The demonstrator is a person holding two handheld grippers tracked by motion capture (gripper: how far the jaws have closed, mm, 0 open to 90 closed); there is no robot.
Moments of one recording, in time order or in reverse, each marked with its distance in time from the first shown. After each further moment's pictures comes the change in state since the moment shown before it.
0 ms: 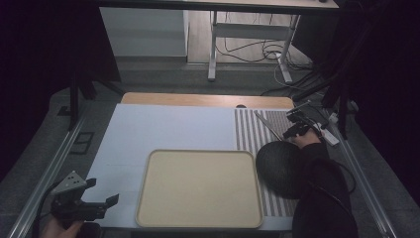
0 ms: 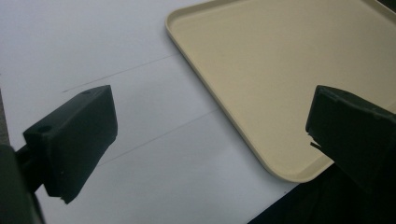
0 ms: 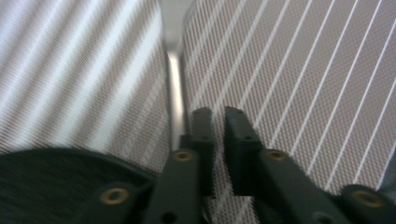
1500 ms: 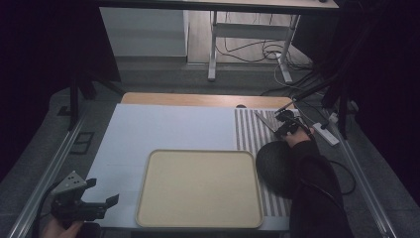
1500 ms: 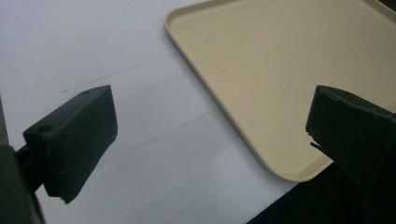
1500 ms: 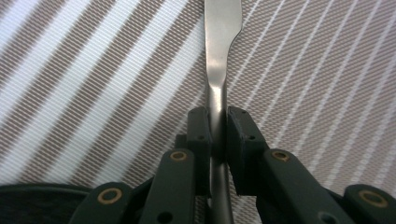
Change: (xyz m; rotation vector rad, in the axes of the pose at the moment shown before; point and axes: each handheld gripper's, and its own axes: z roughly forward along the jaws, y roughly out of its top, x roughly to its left) left arm 0.000 0.000 0.000 0.001 -0.003 0.002; right arm 0.026 0.019 0.017 0.014 -0.051 -0.150
